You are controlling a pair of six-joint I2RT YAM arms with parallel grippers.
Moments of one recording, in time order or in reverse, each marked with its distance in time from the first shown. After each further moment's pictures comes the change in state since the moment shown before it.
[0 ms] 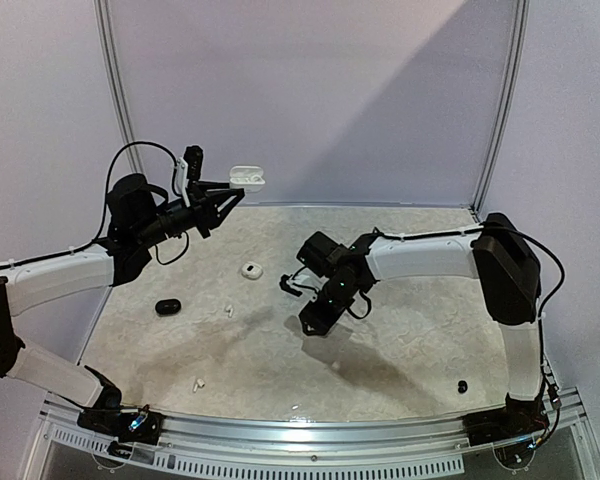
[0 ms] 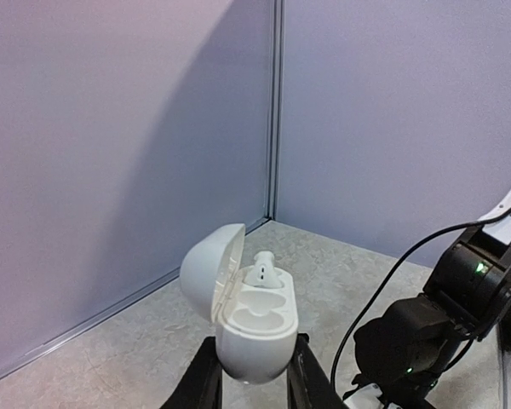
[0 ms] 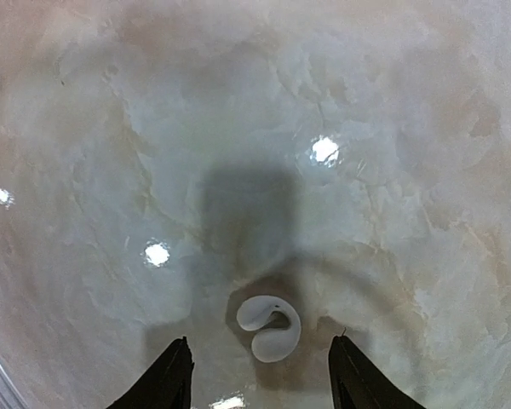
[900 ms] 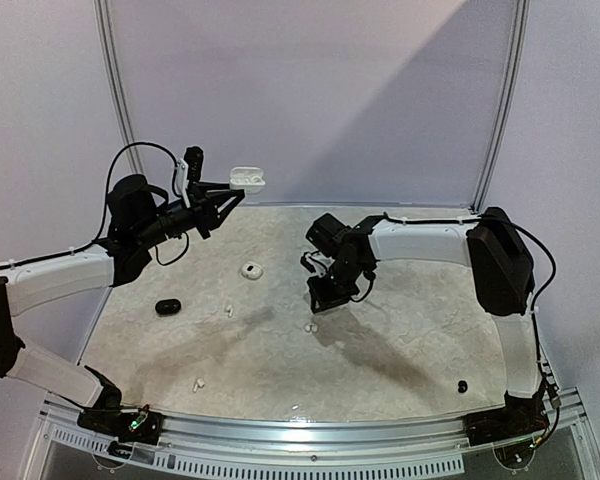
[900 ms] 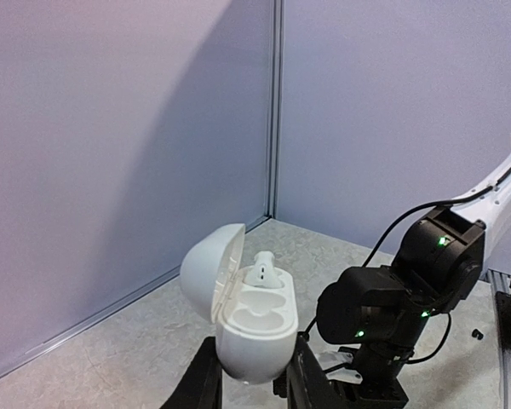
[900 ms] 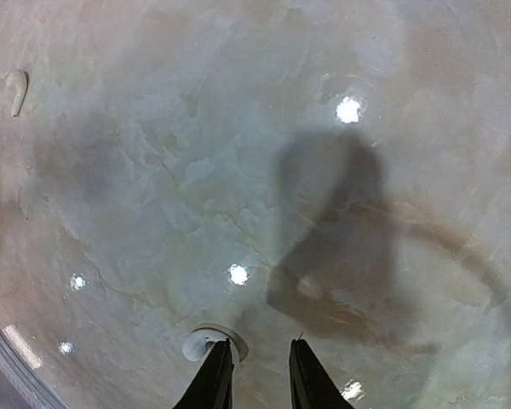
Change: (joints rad) left arm 0.000 0.000 -0.004 0.000 0.001 0.004; right arm -0.090 0.062 0.133 -0.089 -0.053 0.386
